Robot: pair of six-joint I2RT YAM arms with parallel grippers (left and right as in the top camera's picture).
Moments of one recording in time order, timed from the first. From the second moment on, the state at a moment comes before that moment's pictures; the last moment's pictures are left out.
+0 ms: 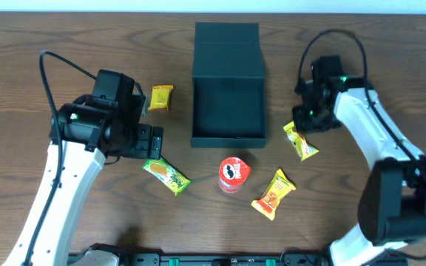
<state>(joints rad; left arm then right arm) -0.22 1.34 1.31 -1.28 0.07 -0.11 0.09 1.78 1.35 -0.97 -0.05 -0.05</state>
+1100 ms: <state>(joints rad) -0.22 1.29 1.32 -1.28 0.00 -0.15 0.12 1.73 0.97 -0.63 -0.03 -0.21</state>
